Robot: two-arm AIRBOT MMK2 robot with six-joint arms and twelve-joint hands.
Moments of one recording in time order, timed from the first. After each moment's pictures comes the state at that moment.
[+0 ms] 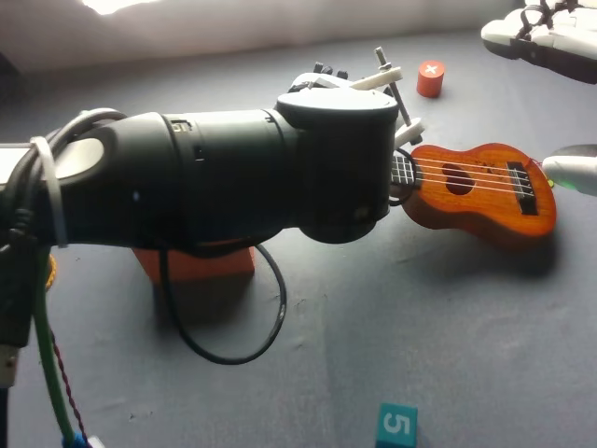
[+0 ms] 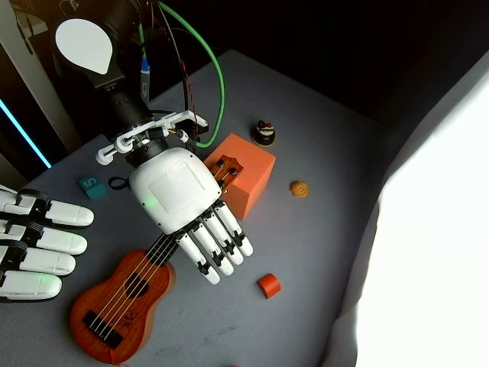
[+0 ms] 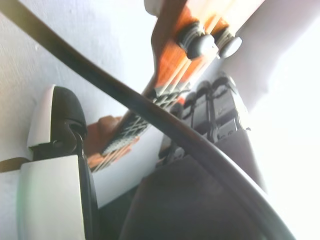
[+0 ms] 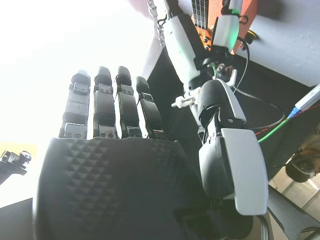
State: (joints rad) left arm 0.31 -1.60 1.19 1.20 0.98 -0.26; right arm -0.42 -0.54 0.69 0.01 0.43 -1.10
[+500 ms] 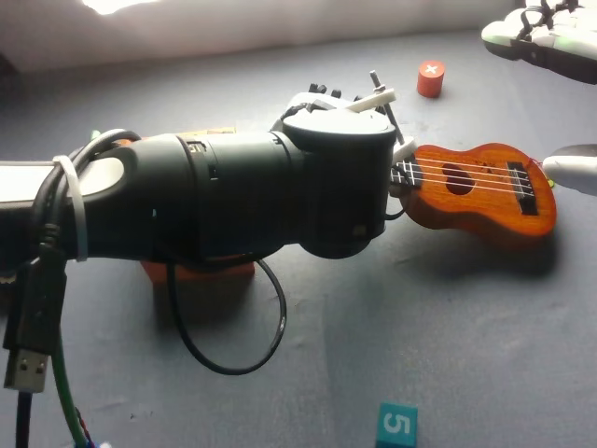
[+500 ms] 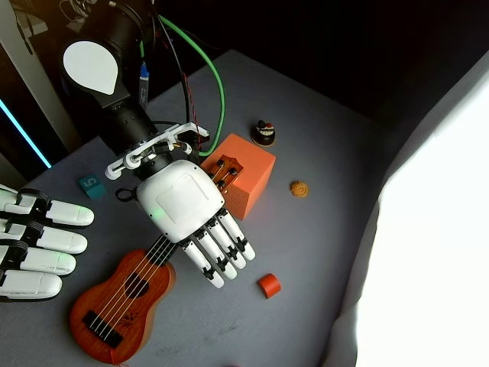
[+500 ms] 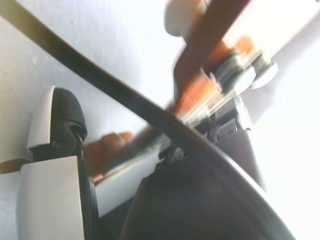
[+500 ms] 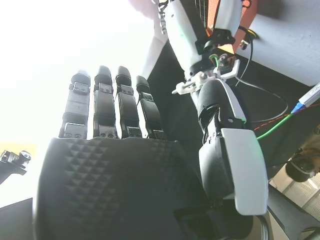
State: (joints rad) left arm 0.34 -1.63 1.25 1.21 0.96 -0.28; right arm -0.42 -0.54 0.69 0.01 0.43 -1.10
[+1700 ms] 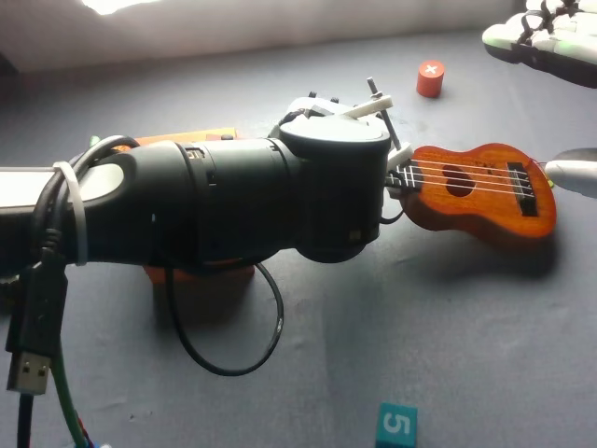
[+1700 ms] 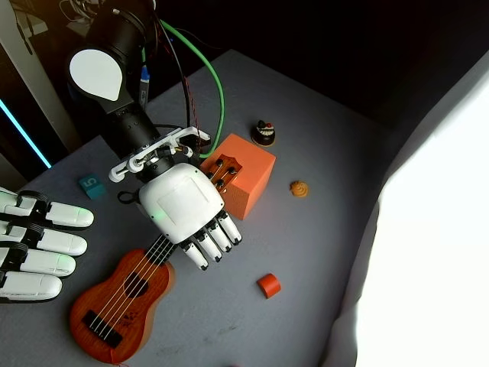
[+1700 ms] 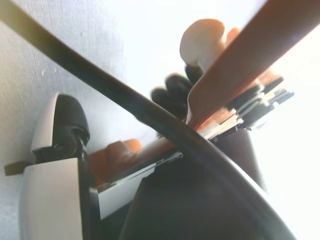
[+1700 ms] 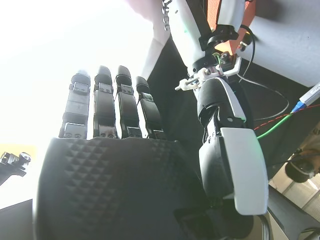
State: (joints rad) left arm 0.37 -1.63 1.25 1.22 0.94 -0.29; right arm -0.43 -0.54 0.69 0.01 0.43 -1.11
